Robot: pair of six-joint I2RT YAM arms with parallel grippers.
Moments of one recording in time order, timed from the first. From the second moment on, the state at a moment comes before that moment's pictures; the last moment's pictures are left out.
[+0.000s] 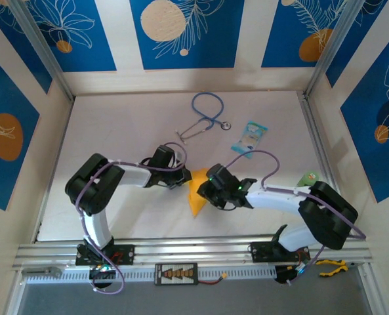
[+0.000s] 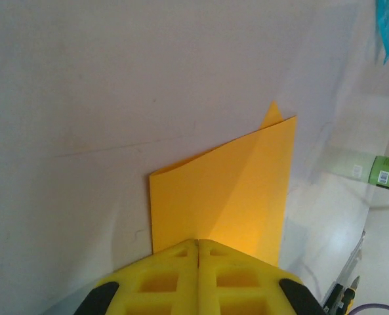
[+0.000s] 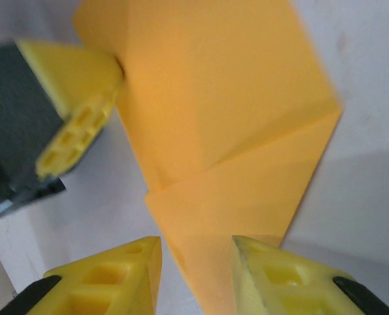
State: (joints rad) left arm -0.61 1.84 0.80 0.20 0.51 -0.97; right arm 0.83 1.38 0.61 -0.17 -0.08 1.34
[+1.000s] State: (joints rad) left arm -0.61 1.85 0.80 0.22 0.56 -0.94; right arm 0.53 1.46 0.61 -0.23 -0.41 1.05
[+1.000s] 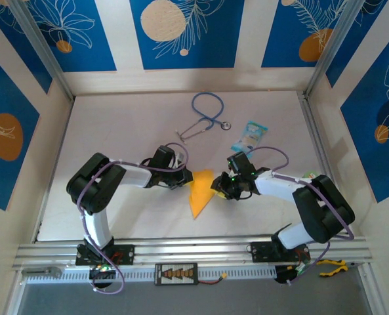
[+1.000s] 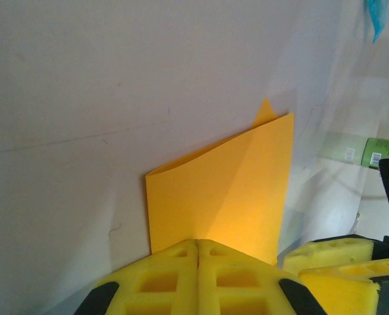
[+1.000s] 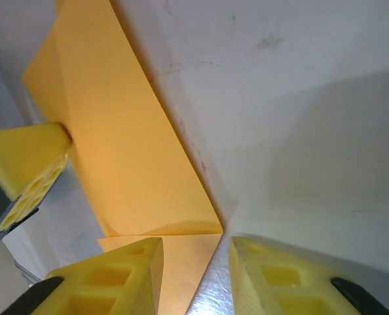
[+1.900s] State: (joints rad) left arm -0.61 1.85 0.80 0.22 0.56 -0.94; right arm 0.52 1.47 0.57 -0.15 -0.43 1.05
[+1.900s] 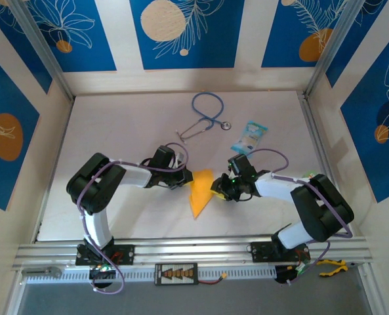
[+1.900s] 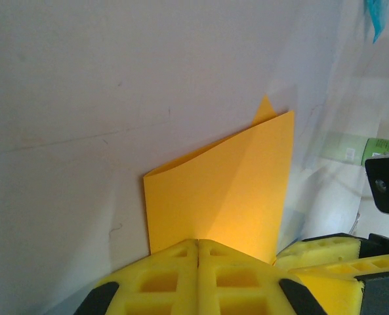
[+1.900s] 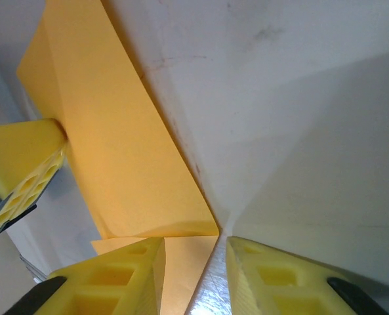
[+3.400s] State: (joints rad) left arm -0.61 1.85 0.80 0.22 0.56 -0.94; right arm 0.40 1.58 0.57 0.07 -0.74 0.78
